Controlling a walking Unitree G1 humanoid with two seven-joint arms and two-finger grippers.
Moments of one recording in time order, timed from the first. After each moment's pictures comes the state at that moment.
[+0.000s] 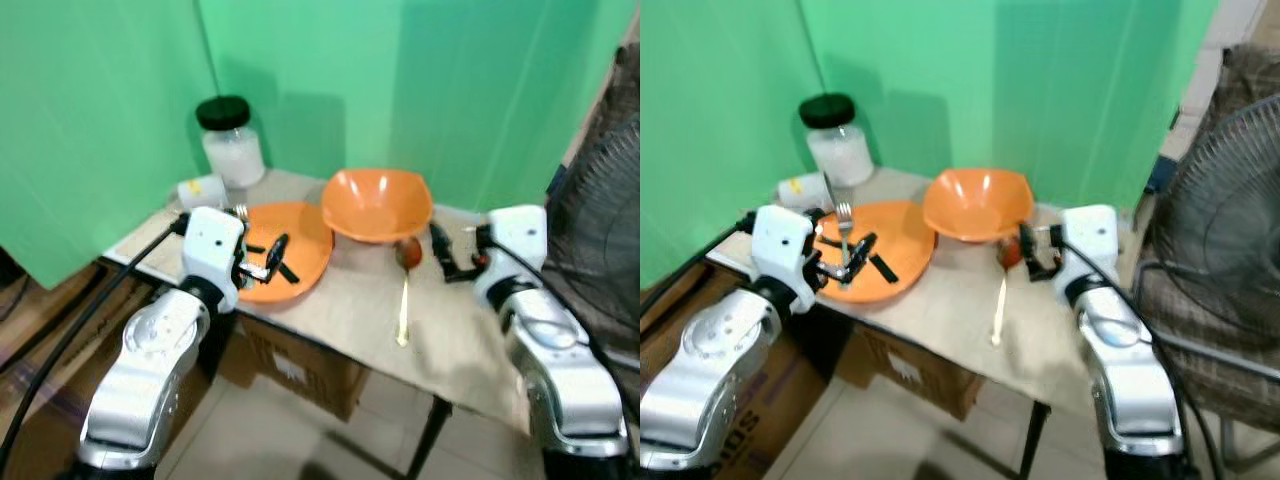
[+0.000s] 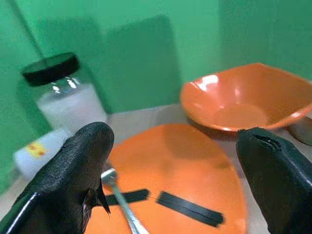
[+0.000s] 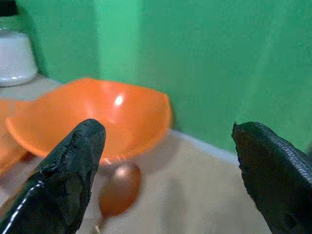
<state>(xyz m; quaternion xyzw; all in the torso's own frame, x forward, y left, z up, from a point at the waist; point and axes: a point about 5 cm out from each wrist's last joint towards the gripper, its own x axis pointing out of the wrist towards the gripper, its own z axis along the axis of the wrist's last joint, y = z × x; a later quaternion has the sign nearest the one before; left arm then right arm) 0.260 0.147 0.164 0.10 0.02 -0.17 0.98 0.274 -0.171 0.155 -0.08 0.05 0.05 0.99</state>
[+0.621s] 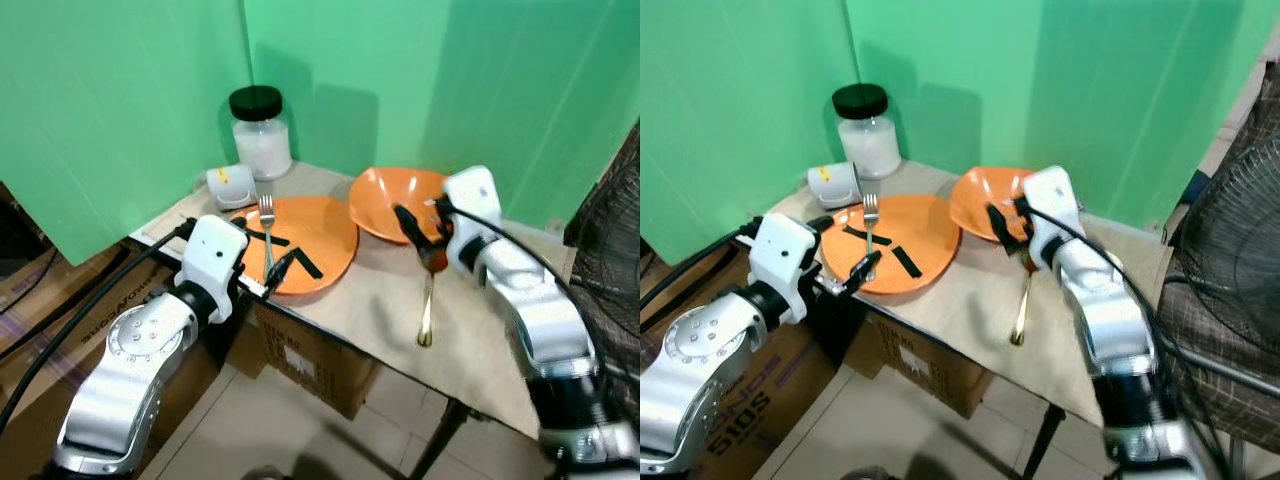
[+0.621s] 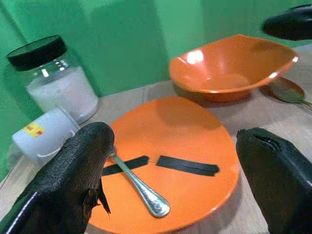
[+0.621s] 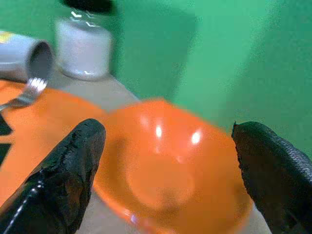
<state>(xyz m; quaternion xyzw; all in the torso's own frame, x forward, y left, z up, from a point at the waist) 0.253 0.151 0.163 0.13 0.04 -0.26 0.96 0.328 -0.150 0.171 -0.17 0.04 0.20 0.97</state>
